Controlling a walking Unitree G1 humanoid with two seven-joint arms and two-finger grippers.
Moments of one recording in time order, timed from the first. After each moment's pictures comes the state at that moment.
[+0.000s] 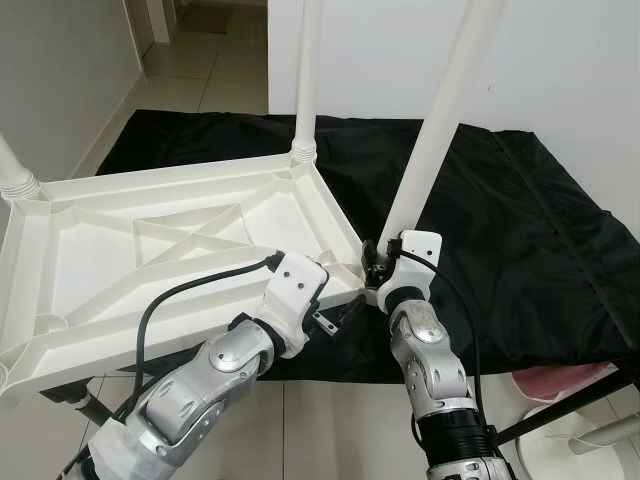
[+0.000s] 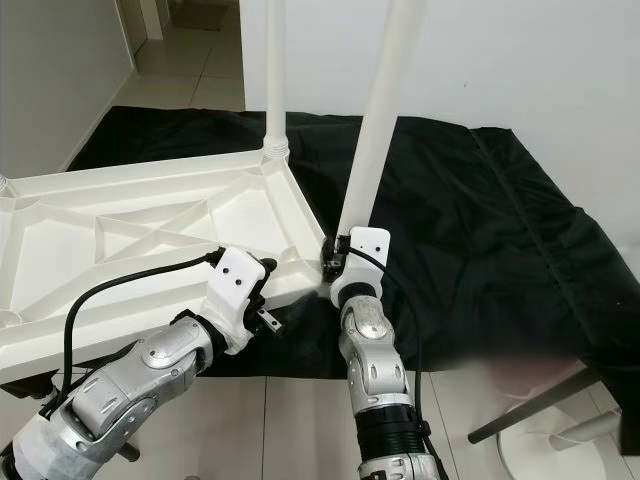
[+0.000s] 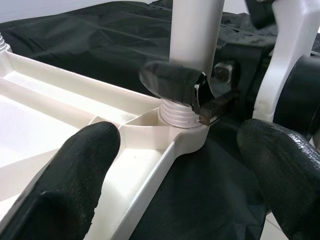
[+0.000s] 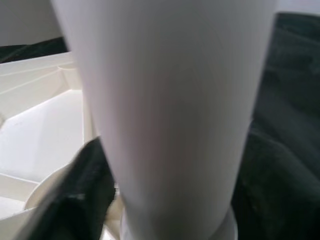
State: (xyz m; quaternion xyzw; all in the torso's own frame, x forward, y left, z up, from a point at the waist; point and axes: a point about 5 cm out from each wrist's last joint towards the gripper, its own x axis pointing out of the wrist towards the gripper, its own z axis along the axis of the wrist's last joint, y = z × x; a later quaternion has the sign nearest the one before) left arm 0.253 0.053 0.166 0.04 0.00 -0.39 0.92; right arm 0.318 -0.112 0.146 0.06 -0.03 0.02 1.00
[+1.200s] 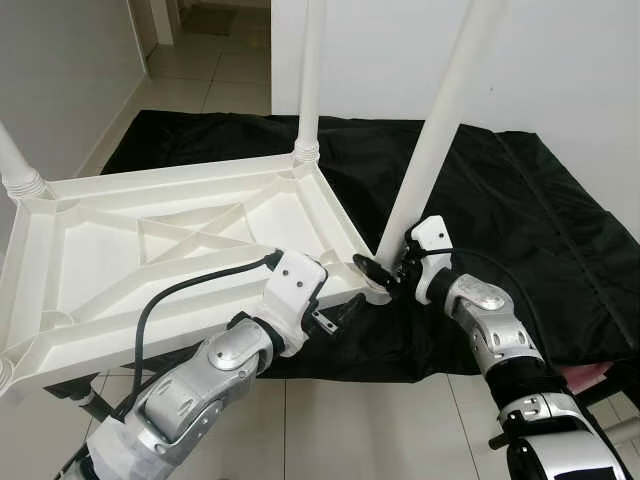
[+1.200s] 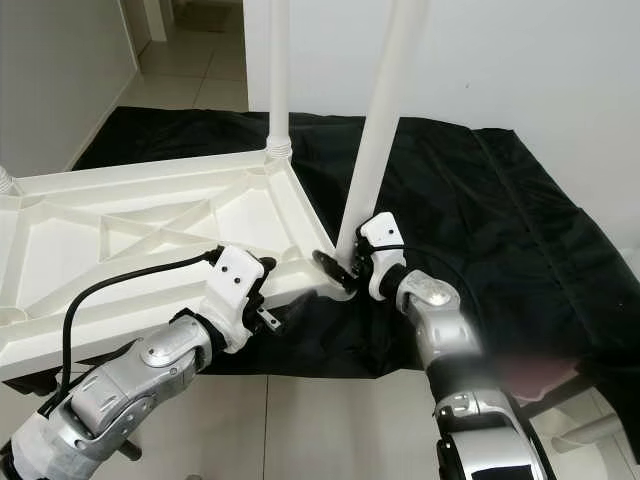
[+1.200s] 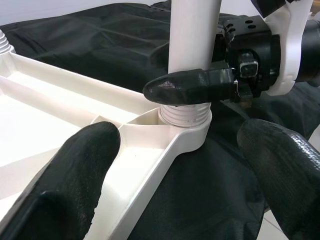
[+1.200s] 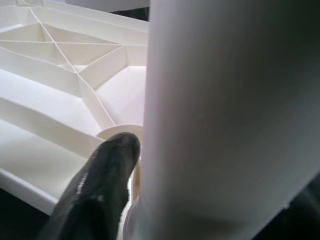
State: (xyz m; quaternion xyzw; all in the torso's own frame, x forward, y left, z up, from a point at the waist) left arm 0.254 0.054 0.167 0.04 0.00 -0.39 0.92; right arm 0.350 -0.152 0.150 -0.10 -0.02 0.36 0.93
